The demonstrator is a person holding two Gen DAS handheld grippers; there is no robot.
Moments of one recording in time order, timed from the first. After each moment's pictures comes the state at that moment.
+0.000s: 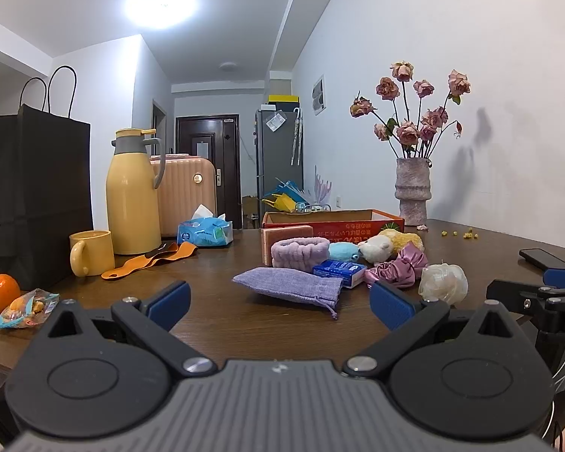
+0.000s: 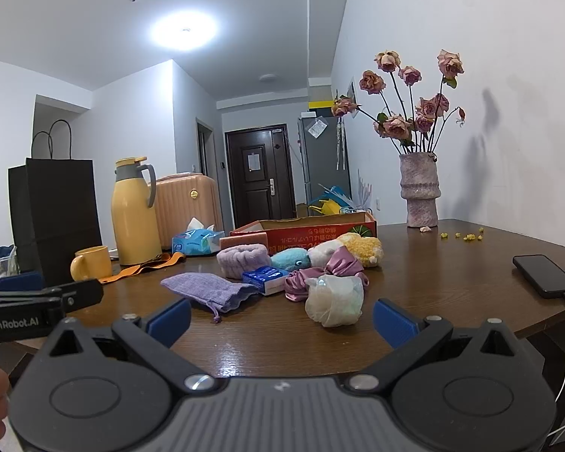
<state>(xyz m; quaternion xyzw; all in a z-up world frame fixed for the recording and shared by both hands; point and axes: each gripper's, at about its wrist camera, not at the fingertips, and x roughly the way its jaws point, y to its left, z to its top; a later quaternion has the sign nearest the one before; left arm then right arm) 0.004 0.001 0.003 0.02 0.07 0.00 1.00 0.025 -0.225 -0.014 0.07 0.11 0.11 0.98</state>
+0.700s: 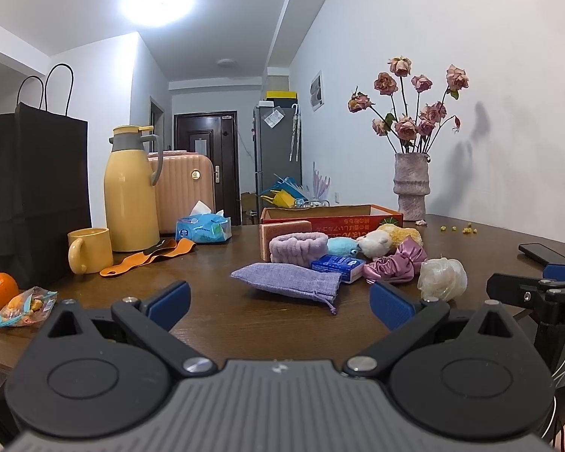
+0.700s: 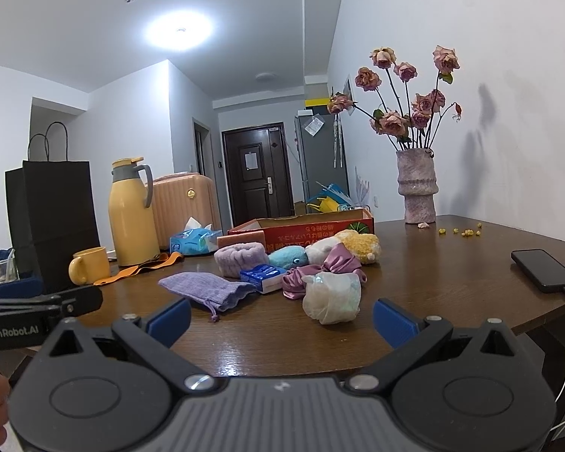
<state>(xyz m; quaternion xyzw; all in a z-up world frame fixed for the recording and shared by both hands) 0.005 -0.002 -0.001 0.02 0.08 0.00 1.00 0.026 -0.226 -0.015 0.08 0.12 0.11 0.98</state>
